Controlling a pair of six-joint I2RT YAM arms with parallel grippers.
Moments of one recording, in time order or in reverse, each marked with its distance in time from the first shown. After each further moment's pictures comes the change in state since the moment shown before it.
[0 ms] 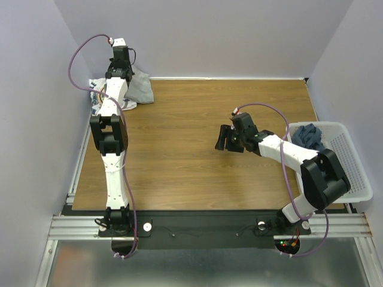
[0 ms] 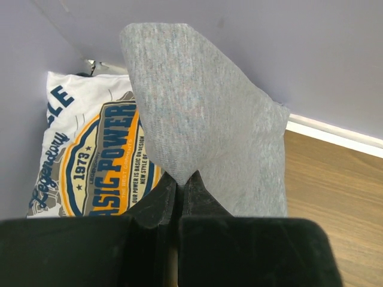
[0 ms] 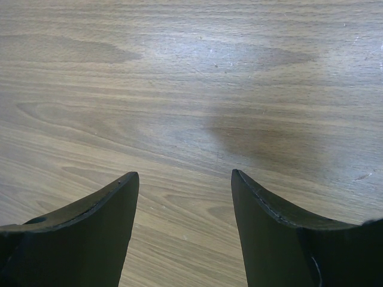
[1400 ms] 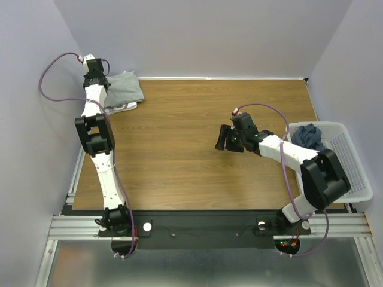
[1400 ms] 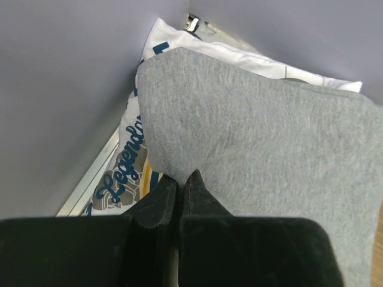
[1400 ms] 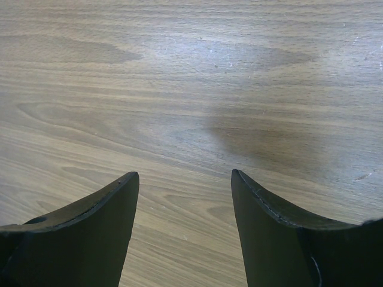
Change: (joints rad) left arm 0.215 0.044 -0.087 0.023 0.031 -0.139; right arm 0.000 0.002 0.000 0.000 0.001 0.001
